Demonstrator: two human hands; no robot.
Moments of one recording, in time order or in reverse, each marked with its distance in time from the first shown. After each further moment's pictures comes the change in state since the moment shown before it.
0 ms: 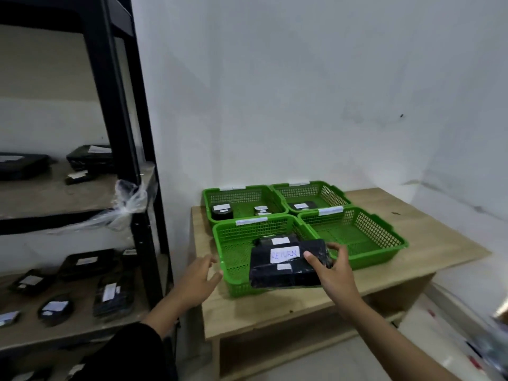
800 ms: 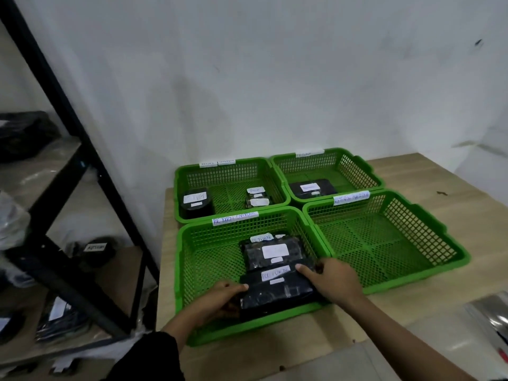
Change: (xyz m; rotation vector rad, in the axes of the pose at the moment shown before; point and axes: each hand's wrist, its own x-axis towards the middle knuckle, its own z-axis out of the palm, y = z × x) left_hand 0.172 0.015 0.134 -0.801 -0.411 -0.648; right_hand 0.221 0.113 0.021 -0.905 -0.274 0.065
